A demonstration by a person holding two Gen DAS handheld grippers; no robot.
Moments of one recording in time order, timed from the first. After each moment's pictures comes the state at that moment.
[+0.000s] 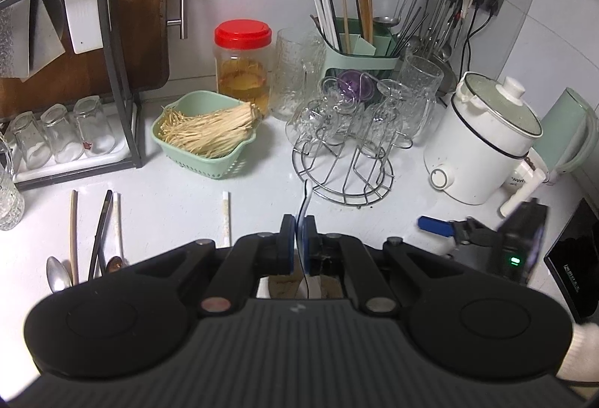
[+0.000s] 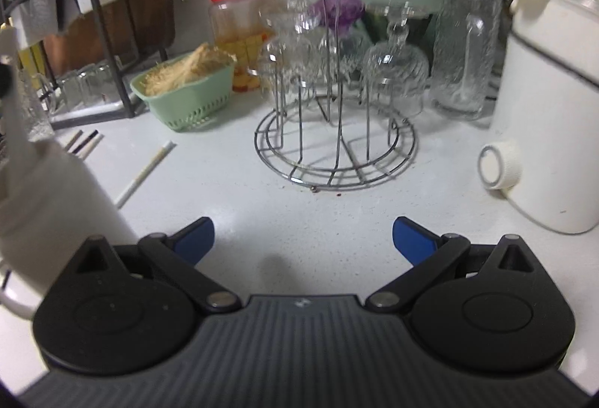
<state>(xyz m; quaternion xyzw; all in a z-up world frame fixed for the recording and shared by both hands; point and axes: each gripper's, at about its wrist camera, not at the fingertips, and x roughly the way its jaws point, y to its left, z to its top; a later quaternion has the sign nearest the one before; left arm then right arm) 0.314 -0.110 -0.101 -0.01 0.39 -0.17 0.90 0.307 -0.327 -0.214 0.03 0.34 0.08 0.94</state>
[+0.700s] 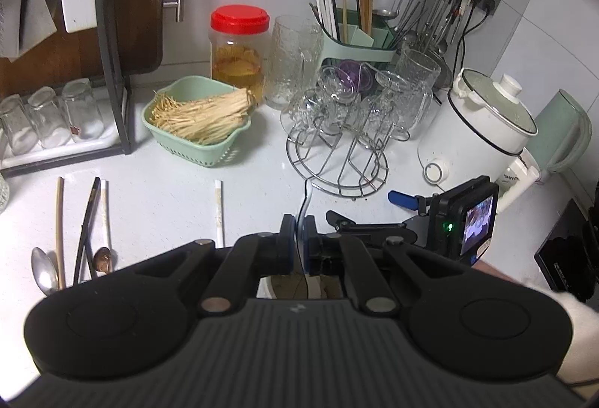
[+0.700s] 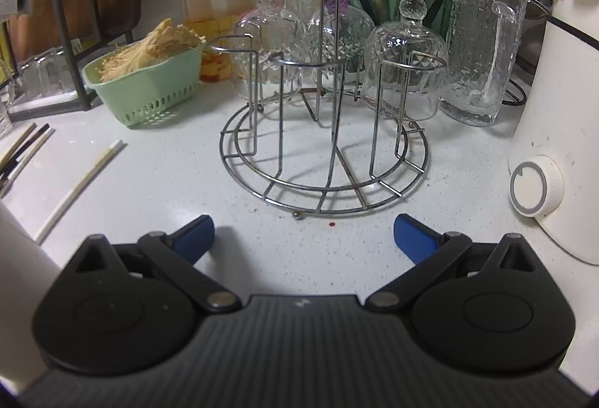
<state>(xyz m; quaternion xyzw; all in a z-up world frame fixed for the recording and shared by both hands) 0.322 -0.098 -0.115 -0.03 0.41 -0.19 0.89 0.358 -0.316 -0.245 -0.01 0.34 0.04 0.94</state>
